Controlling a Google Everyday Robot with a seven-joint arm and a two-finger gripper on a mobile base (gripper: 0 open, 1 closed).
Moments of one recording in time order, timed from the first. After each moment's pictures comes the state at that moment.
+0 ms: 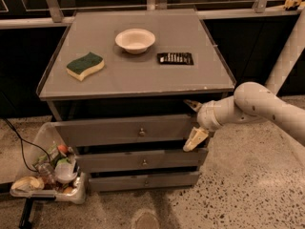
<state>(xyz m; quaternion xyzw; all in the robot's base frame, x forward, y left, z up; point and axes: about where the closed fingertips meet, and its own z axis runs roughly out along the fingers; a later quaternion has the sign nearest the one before) 0.610 -0.142 0.647 -0.65 0.66 0.13 0.37</state>
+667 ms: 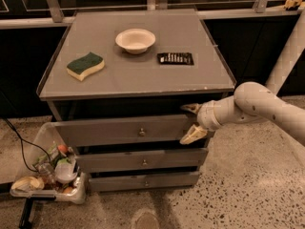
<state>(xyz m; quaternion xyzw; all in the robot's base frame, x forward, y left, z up) 0.610 -0.142 0.647 -0.65 0.66 0.13 0.37</state>
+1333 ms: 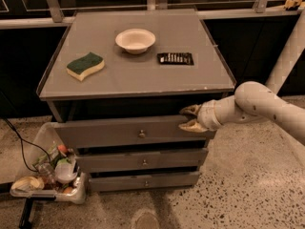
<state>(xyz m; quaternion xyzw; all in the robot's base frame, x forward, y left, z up) 0.610 -0.141 0.647 -0.65 0.66 0.13 0.37</state>
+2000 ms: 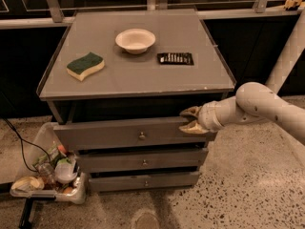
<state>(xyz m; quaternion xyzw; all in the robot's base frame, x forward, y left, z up) 0.605 -0.143 0.650 -0.65 0.66 0.14 0.37</state>
